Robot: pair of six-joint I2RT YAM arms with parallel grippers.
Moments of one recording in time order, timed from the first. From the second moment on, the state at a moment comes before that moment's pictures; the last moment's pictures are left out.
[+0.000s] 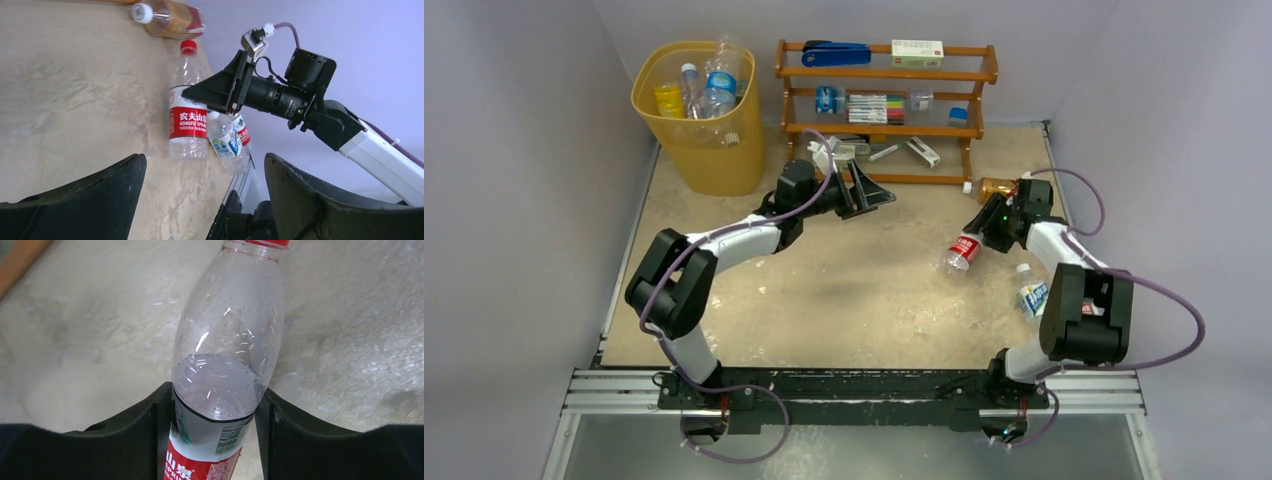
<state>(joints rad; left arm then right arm) -0.55 1.74 1.06 0.49 0.52 -0.99 -0.15 1.53 0.88 -0.30 -0.20 0.48</state>
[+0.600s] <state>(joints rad) -0.65 1.73 1.08 0.42 0.52 -0.88 -0.01 1.36 1.03 -0.31 -0.49 0.51</state>
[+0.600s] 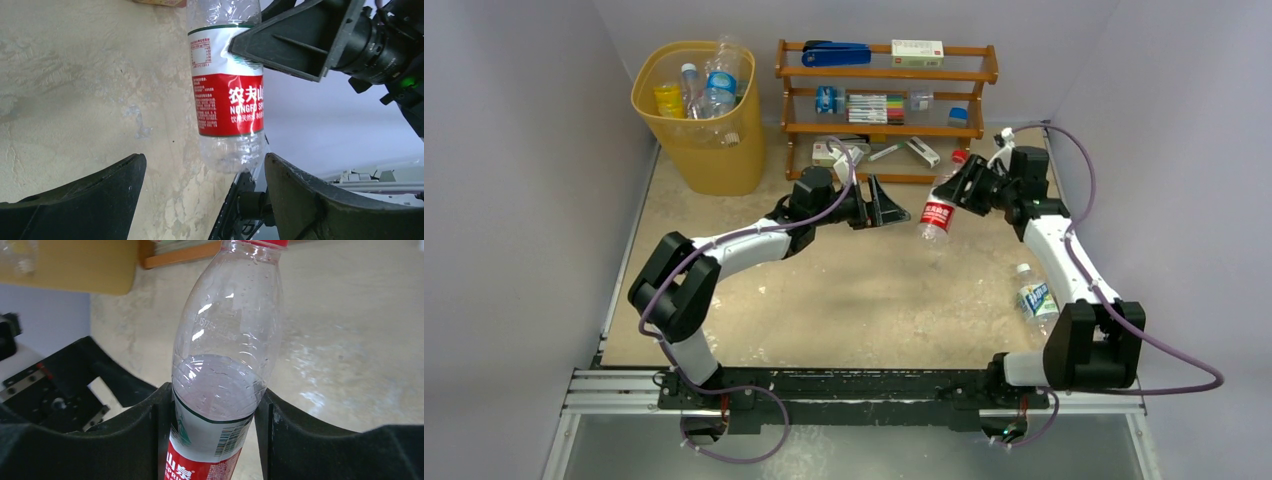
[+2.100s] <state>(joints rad) -0.65 1.72 1.18 0.30 0.48 -0.81 0.23 1.36 1.14 -0.28 -0.52 0.61</state>
